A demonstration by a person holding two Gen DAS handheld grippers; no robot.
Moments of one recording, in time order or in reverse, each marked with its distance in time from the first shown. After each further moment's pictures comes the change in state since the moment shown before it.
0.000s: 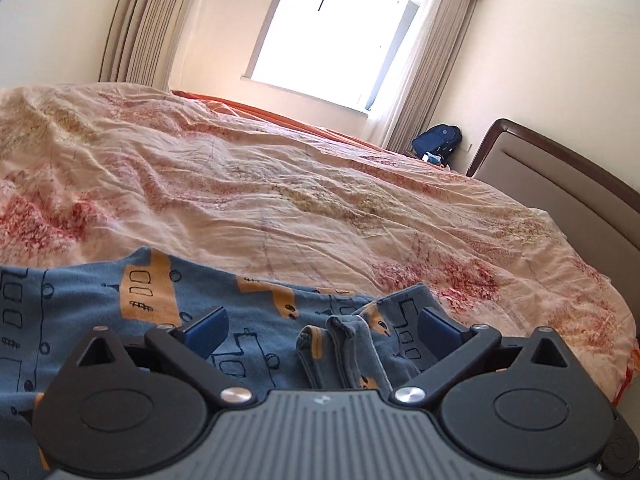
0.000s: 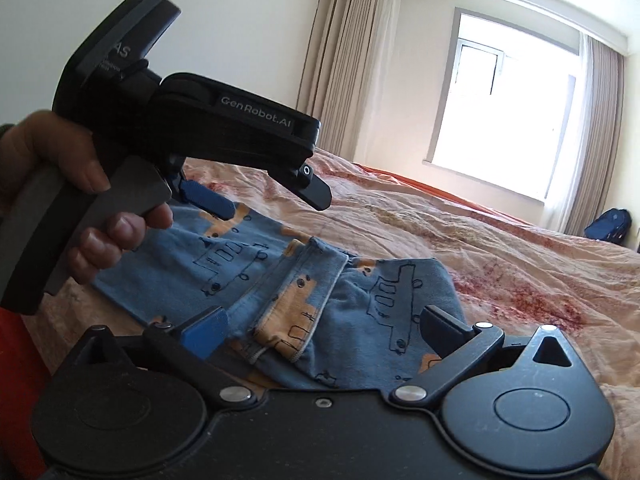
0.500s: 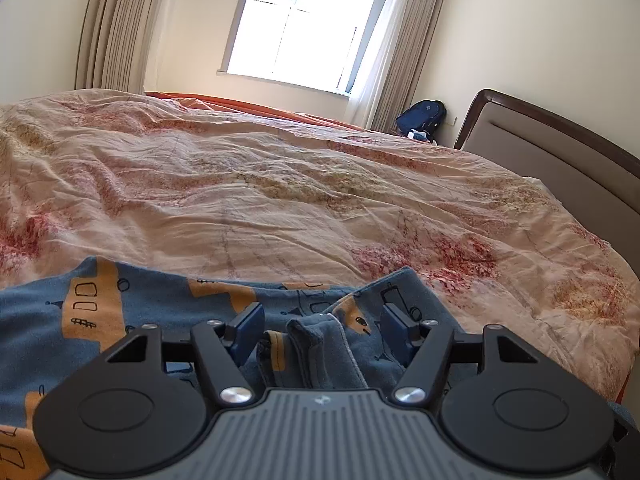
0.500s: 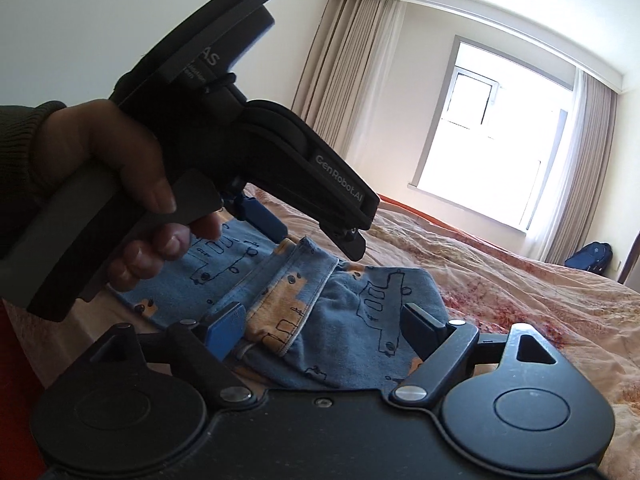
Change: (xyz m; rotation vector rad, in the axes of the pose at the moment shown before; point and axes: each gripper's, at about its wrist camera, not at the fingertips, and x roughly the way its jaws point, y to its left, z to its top) left arm 0.037 -0.022 -0.002 0.081 0.057 -0.027; right arm -0.003 0.008 -0.009 -0.058 -0.045 0.006
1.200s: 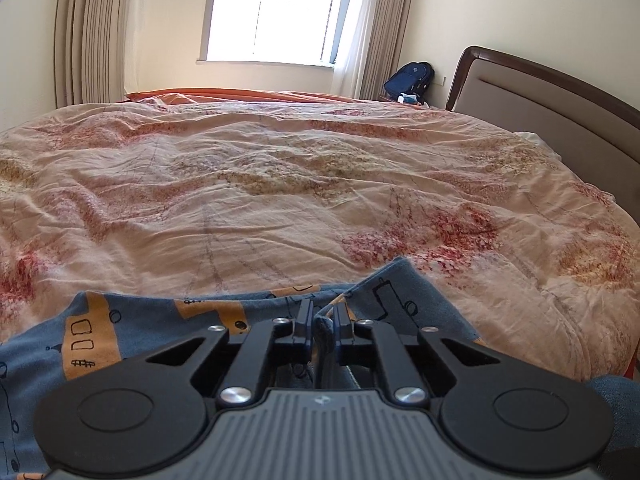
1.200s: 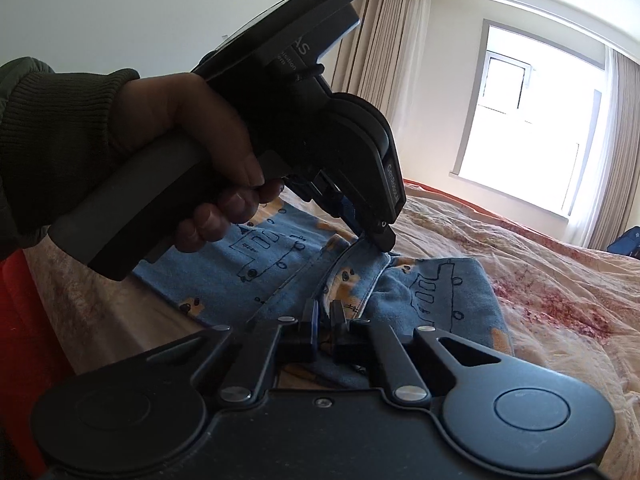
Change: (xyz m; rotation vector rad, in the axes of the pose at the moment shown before) left arm 0.007 -0.020 0.021 0.119 0.091 0.018; right arm -0.001 0.006 0.001 0.037 0.019 0.130
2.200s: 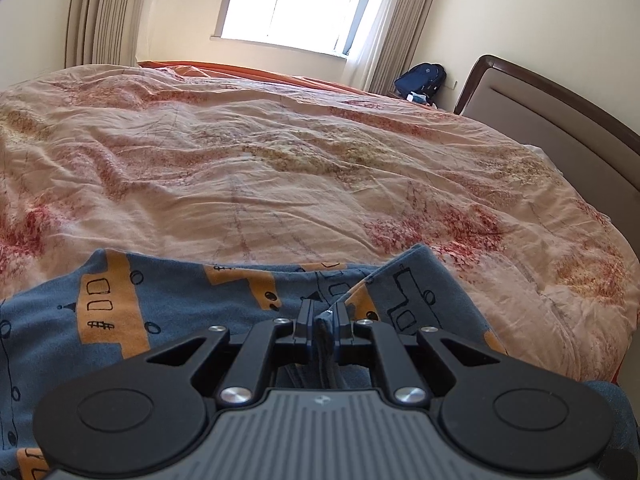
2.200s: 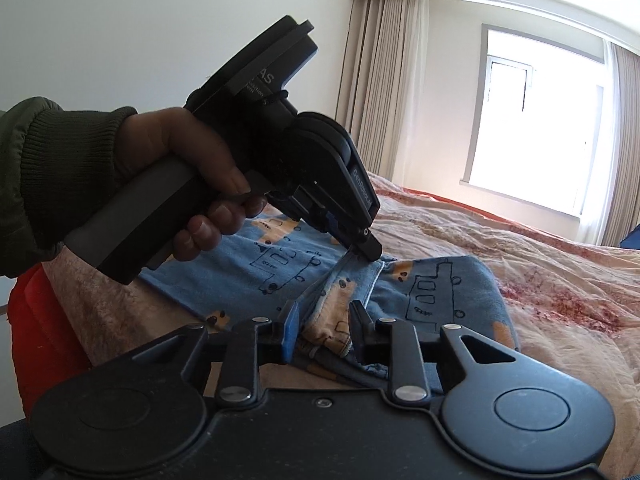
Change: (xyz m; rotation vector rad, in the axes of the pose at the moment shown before) left arm -0.002 0.034 -0.010 -0.109 0.040 -0.035; right arm -0.028 0.015 -0.002 0.043 -0.011 0.054
